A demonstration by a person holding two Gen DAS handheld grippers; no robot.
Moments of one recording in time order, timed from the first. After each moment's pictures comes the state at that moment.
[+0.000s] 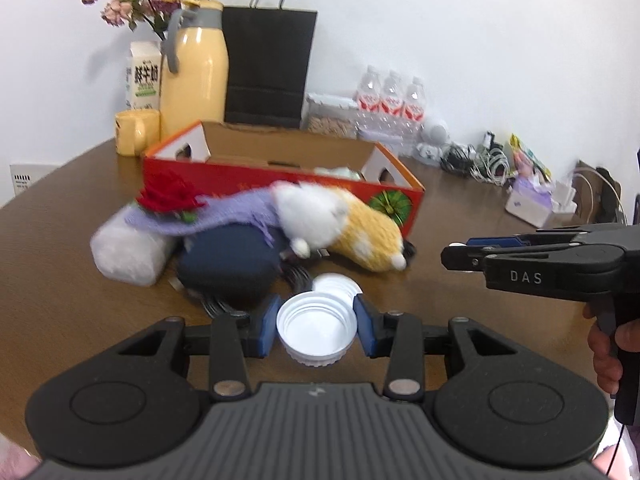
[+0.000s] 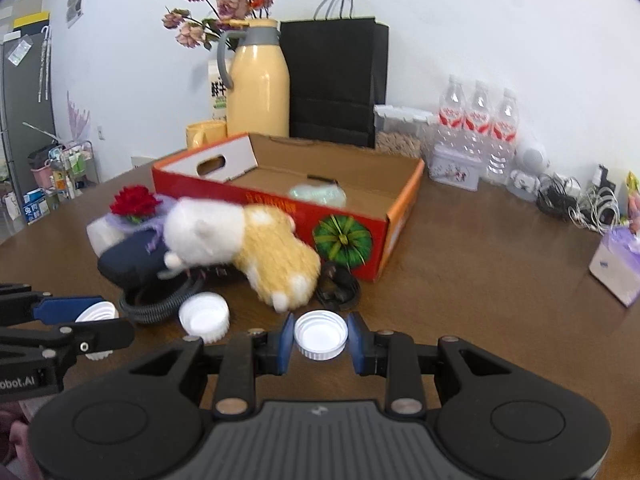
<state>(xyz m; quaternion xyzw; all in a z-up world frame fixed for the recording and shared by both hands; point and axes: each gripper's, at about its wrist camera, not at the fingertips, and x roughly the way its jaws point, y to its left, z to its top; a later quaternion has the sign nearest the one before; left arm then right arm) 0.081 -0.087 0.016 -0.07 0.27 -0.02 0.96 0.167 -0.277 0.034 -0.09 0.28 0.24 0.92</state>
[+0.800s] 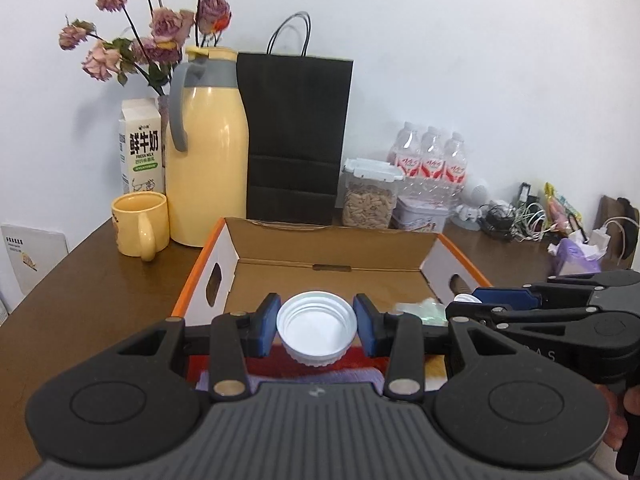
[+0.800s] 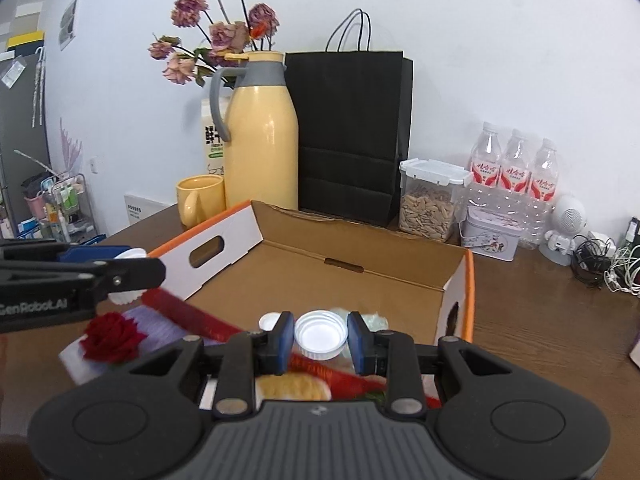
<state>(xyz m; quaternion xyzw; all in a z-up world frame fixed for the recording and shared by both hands) 0.224 -0.003 0.068 -0.04 0.23 -0.02 0.97 0.275 -0.183 0.066 -0.07 0.26 0.24 0.93</state>
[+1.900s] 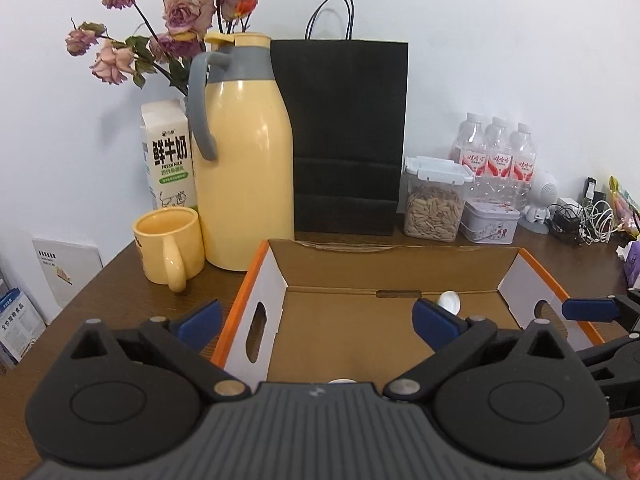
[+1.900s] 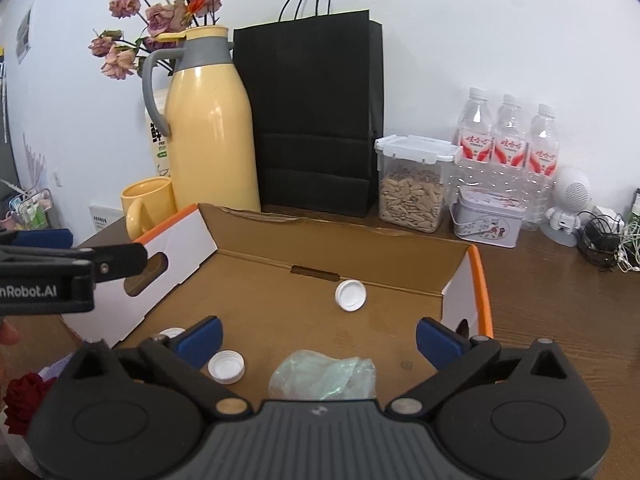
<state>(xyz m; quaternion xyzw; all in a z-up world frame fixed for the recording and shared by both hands) 0.294 0.012 0.062 -0.01 0.23 0.05 0.97 0.342 -0.169 0.044 -0.04 0.28 0.20 0.94</state>
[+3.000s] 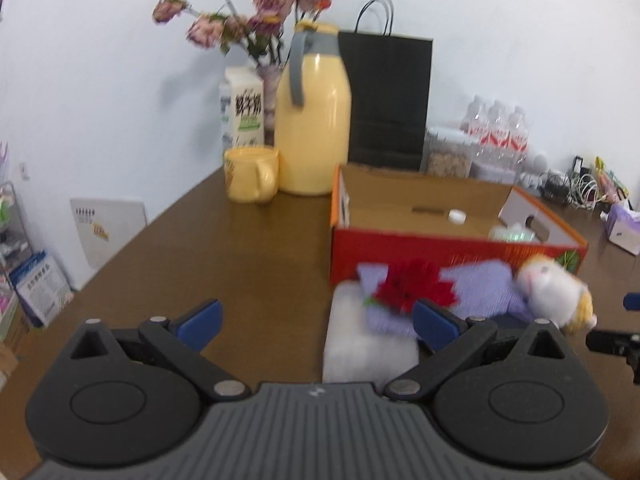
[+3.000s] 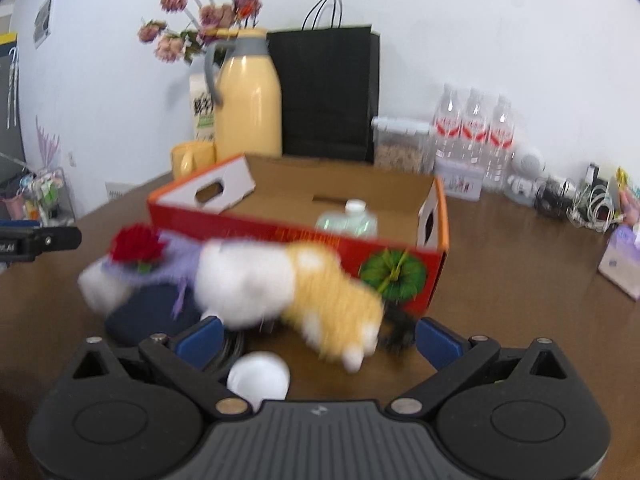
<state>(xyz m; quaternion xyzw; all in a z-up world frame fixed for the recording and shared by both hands) 0.124 0.081 0.027 -0.03 0.25 0.06 0.97 0.160 -0.201 0.015 -0.06 0.29 0.19 0.94</state>
